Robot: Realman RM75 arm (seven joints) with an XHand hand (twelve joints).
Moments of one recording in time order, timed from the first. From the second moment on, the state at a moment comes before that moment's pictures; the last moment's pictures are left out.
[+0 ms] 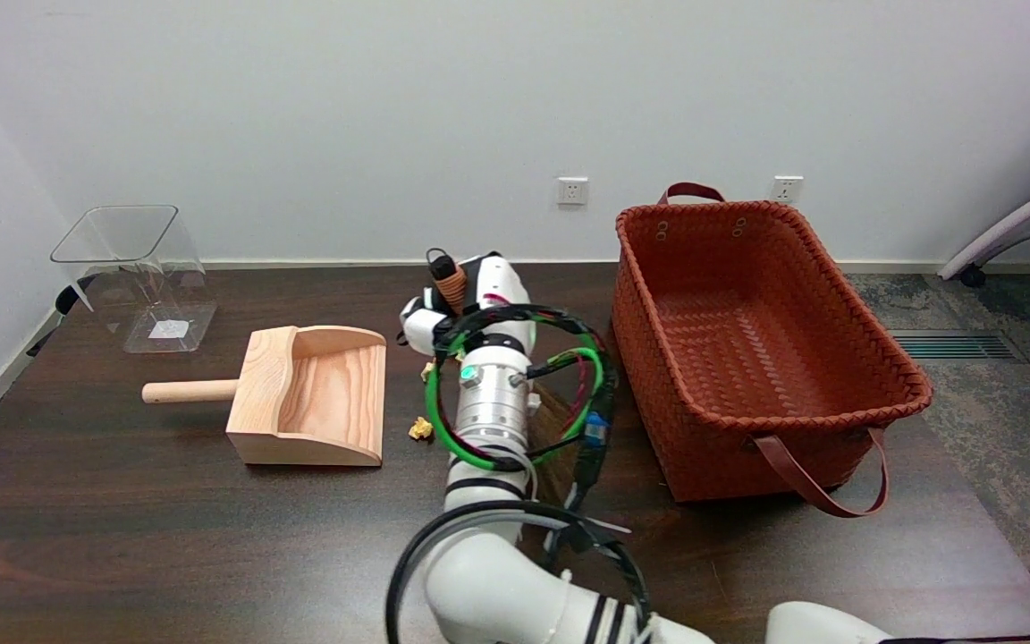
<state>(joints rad) 0.34 -1.80 0.76 -1.15 -1.52 1.25 -0.38</state>
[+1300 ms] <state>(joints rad) 0.55 -1.99 0.77 -0.74 -1.52 1.09 0.16</state>
